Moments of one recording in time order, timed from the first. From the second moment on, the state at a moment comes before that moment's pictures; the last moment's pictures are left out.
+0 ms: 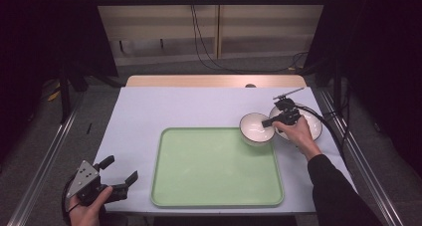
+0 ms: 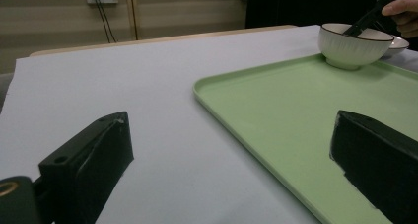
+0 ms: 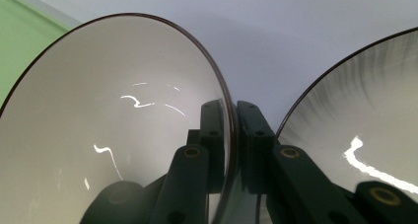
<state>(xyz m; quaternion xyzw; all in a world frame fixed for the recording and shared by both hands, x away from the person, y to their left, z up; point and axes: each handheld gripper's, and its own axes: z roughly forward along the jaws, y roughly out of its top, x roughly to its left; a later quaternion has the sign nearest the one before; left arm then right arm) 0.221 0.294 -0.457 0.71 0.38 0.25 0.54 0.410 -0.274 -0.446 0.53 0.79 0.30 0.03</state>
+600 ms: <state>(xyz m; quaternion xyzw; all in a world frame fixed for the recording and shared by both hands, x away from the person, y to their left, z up) 0.222 0.295 -0.457 0.71 0.38 0.25 0.54 0.405 -0.274 -0.448 0.51 0.79 0.33 0.05</state>
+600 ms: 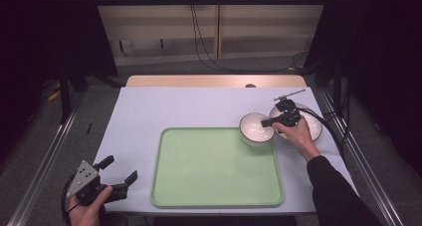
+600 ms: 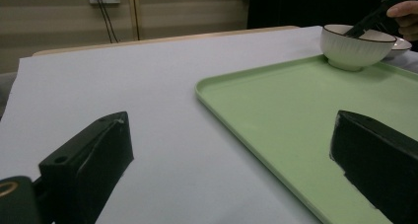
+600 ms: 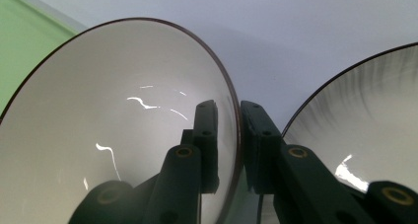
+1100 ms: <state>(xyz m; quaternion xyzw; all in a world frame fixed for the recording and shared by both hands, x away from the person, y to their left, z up) 0.222 0.295 -0.458 0.70 0.38 0.25 0.54 0.402 -0.275 -0.444 0.50 0.79 0.35 0.07</state>
